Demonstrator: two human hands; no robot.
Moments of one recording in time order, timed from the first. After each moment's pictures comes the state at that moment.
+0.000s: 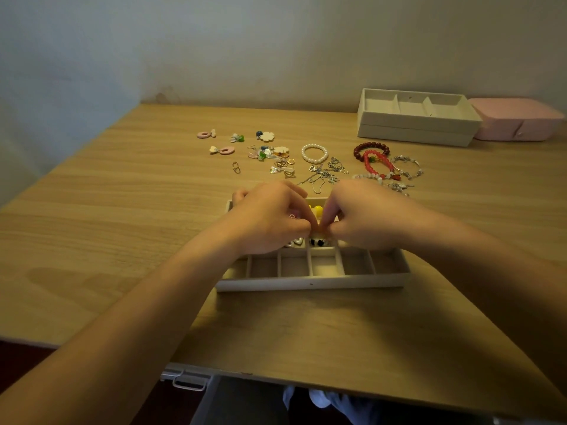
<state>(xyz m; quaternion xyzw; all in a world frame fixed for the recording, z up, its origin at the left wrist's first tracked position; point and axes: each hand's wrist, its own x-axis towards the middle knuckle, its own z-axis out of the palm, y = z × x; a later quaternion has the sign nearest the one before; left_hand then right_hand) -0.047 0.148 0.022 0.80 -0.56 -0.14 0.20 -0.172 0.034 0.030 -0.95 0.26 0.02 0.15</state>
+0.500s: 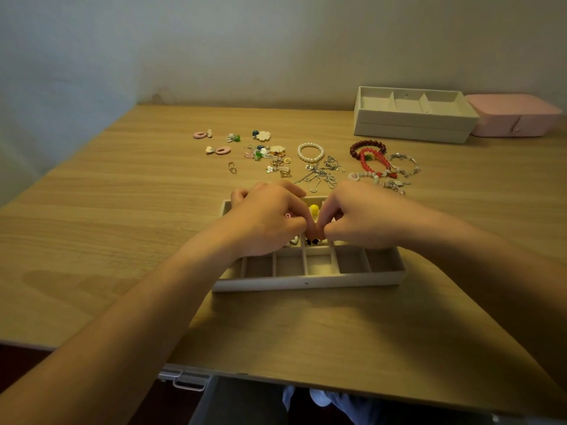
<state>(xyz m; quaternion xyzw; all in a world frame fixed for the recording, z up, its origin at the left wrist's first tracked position) -0.050 0.145 0.019 0.79 -0.57 -0.14 0.18 -0.181 0.033 0.033 -0.94 0.24 0.04 0.22</state>
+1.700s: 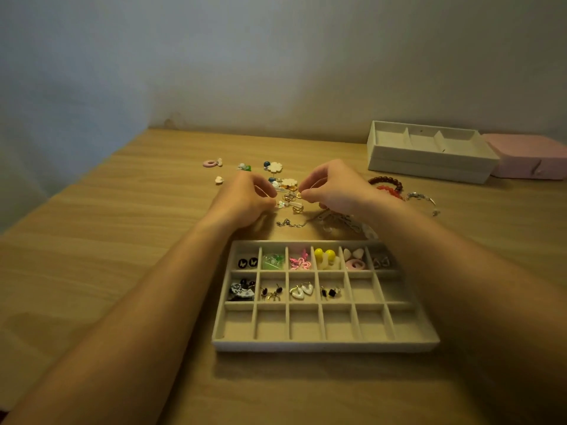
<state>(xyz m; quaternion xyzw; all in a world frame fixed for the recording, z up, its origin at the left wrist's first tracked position) 0.064 0.085 0.000 0.84 -0.39 -0.14 0.36 -0.073 -0.041 0.024 -0.88 0.30 -0.12 0.36</state>
